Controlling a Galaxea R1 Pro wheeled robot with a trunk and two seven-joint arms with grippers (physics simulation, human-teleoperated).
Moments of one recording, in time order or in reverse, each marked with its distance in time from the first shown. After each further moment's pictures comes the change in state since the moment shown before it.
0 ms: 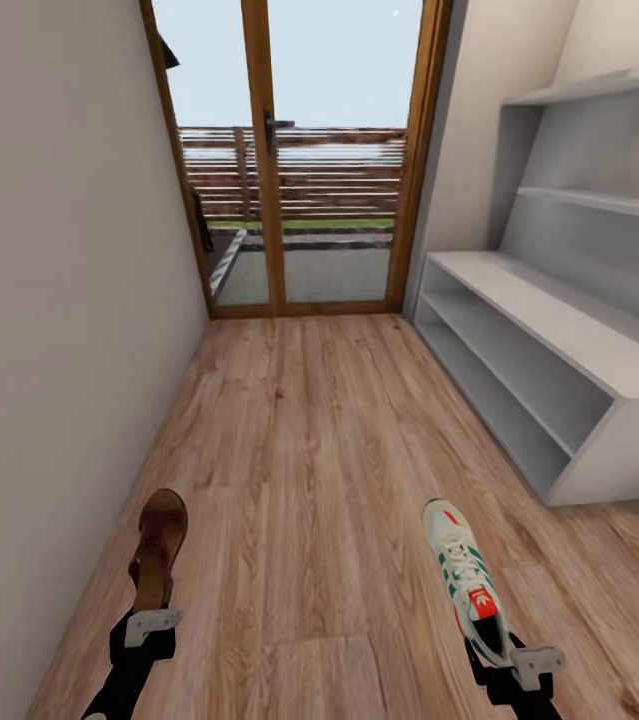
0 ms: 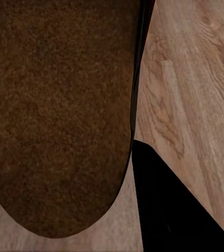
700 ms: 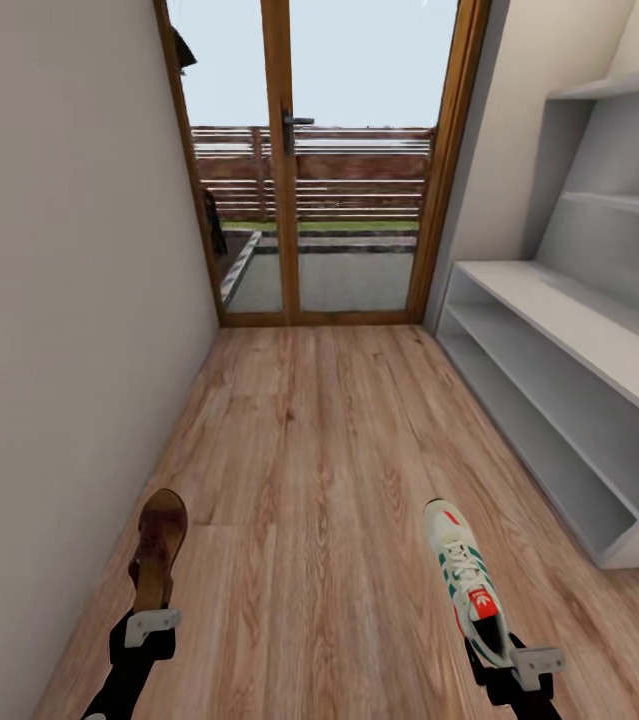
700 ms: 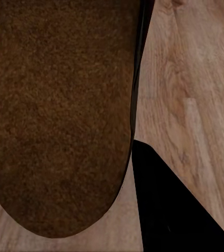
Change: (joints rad) left arm 0.000 0.000 0.001 0.001 0.000 0.000 0.000; right arm 0.000 0.000 -0.001 0.001 0.000 0.000 -0.002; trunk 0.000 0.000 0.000
